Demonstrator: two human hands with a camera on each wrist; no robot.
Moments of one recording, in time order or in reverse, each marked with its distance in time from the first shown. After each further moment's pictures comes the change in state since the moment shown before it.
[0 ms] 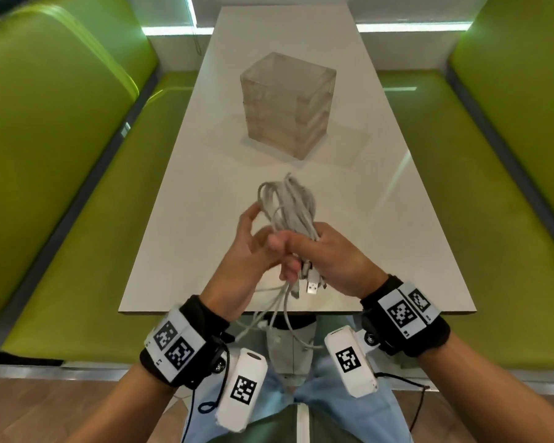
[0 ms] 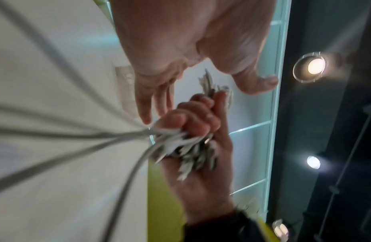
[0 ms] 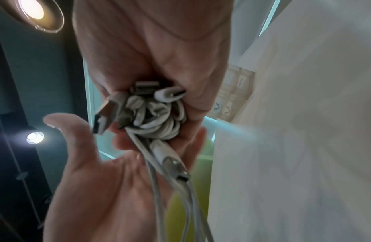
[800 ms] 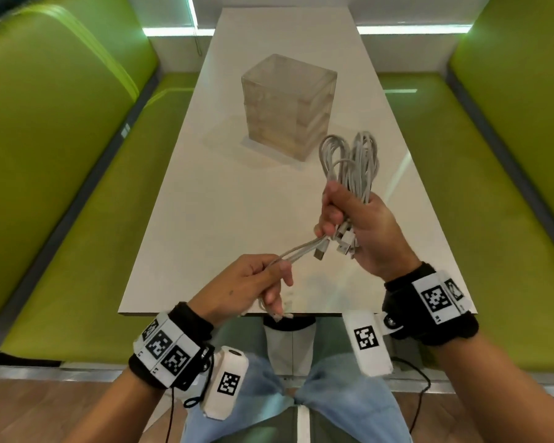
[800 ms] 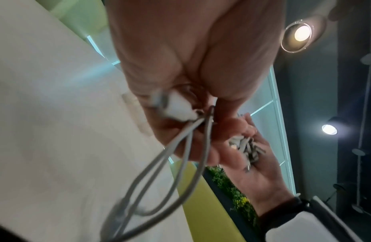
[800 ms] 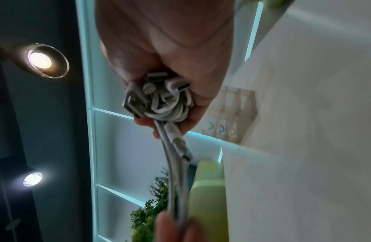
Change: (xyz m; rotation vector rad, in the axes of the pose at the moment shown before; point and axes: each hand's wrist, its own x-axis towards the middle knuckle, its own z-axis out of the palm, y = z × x) left_hand -0.009 -0.005 -0.018 0.423 -0.224 -0.160; right_hand 0.000 -0.020 -0.030 0.271 0.273 -0.179
